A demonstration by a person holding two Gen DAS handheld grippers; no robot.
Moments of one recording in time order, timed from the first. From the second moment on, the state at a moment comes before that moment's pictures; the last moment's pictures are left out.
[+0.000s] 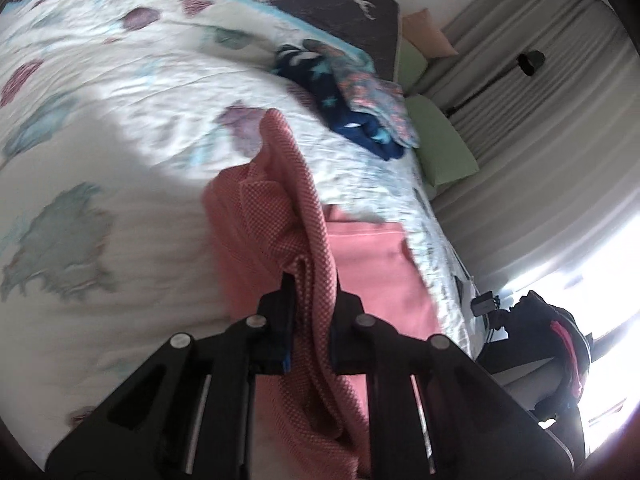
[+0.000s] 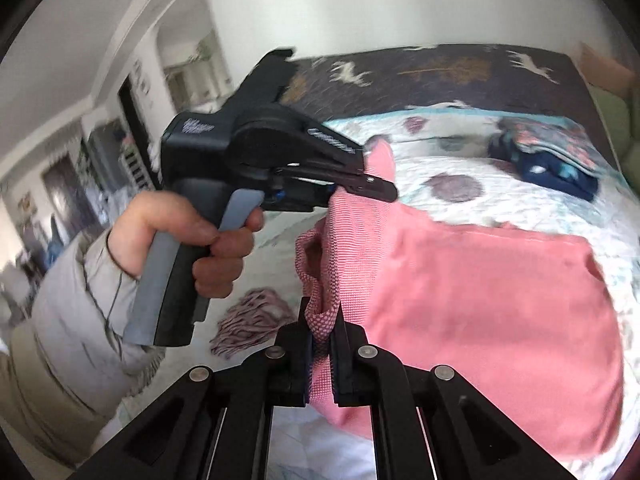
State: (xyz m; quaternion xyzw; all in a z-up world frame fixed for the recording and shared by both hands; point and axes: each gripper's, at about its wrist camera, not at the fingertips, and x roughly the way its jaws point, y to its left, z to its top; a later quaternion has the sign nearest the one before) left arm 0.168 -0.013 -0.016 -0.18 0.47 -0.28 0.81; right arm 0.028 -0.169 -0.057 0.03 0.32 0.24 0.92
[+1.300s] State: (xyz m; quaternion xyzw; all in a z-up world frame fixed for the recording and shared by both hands) left arm 0.152 -0.245 0.006 0.02 0.47 -0.31 0.83; right arm -0.028 -0.428 -0.128 0.26 0.40 0.04 0.88
